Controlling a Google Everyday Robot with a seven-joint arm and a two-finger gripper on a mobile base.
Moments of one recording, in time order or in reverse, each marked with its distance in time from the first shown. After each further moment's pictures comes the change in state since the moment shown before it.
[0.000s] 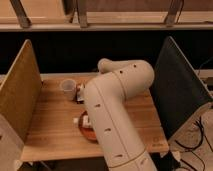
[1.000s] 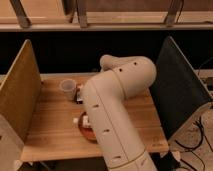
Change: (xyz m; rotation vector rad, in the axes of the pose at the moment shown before) arm -0.004 0.030 -0.029 -0.102 -0.043 -0.038
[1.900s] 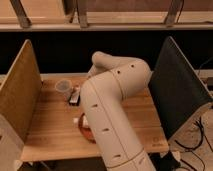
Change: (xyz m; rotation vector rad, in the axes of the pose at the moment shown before) arm 0.063 -0.048 0.003 0.073 0.132 -0.092
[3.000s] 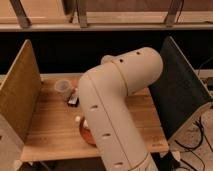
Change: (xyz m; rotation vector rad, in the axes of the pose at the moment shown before) arm -0.100 0.016 -0.046 -0.119 -0.195 0.146
